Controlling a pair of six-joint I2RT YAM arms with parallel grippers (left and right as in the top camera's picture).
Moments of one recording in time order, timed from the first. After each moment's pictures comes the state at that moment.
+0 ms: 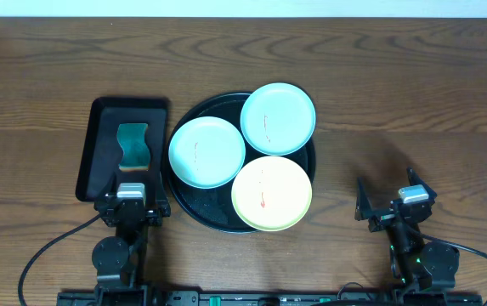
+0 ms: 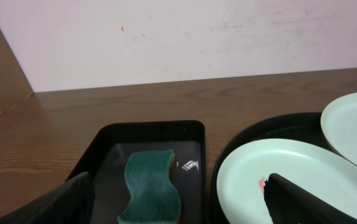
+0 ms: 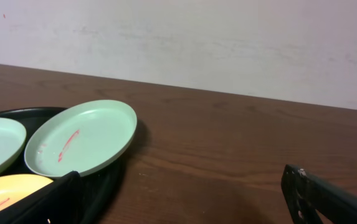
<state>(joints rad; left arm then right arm) 0.04 0.01 0.01 -0.11 0.01 0.09 0.01 0.01 0.01 -0.06 -0.19 -0.06</state>
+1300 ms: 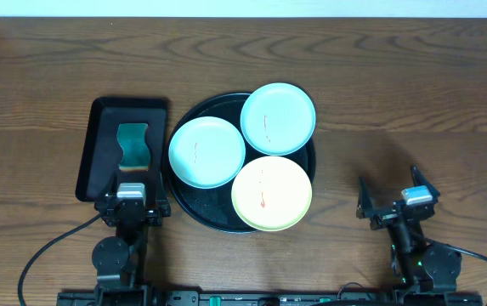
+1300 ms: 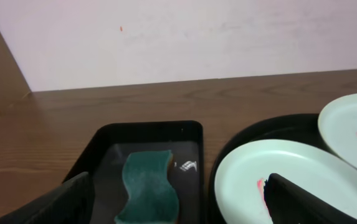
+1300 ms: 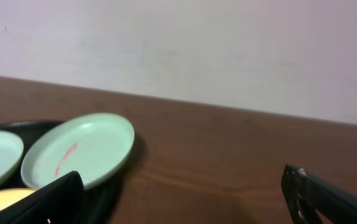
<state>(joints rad) 0.04 0.01 0.01 -0.10 0.02 0.08 0.01 0.01 0.01 0.01 -0.19 -0.06</state>
